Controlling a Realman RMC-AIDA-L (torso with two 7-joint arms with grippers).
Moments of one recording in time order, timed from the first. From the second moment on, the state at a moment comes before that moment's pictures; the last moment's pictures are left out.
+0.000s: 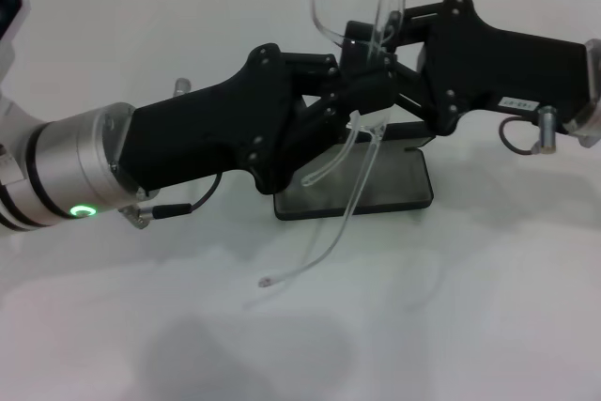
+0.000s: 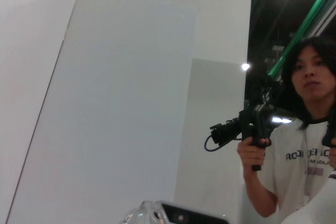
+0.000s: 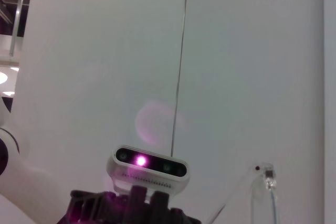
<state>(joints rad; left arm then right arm) -0.53 -2.10 1.21 0.45 1.15 1.90 -1.15 0.62 2.03 -1.30 -0.60 -1.16 -1.60 1.00</state>
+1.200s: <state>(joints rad) -0.53 -2.10 1.21 0.42 1.14 1.82 -1.14 0.63 2.03 -1.36 -0.60 -1.11 -1.60 0.98</state>
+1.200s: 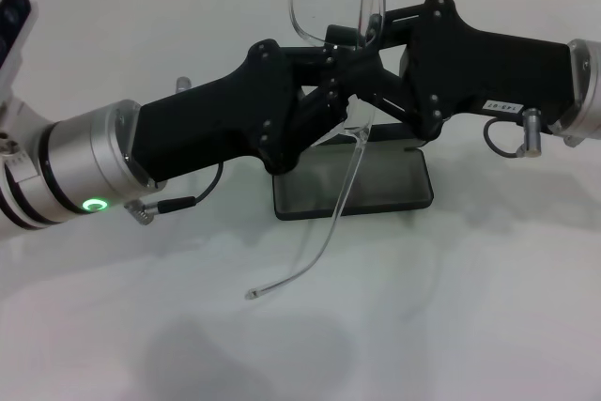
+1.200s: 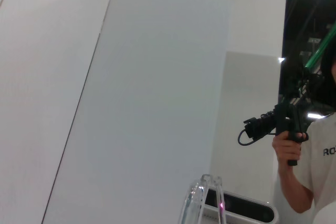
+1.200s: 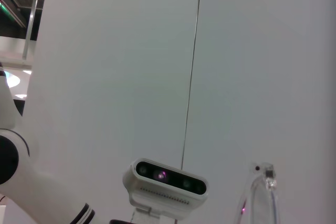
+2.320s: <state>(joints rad) -0.52 -2.08 1.21 0.43 1.13 1.98 -1.13 0.44 2.02 -1.03 -0.58 -0.83 -2.08 0.96</state>
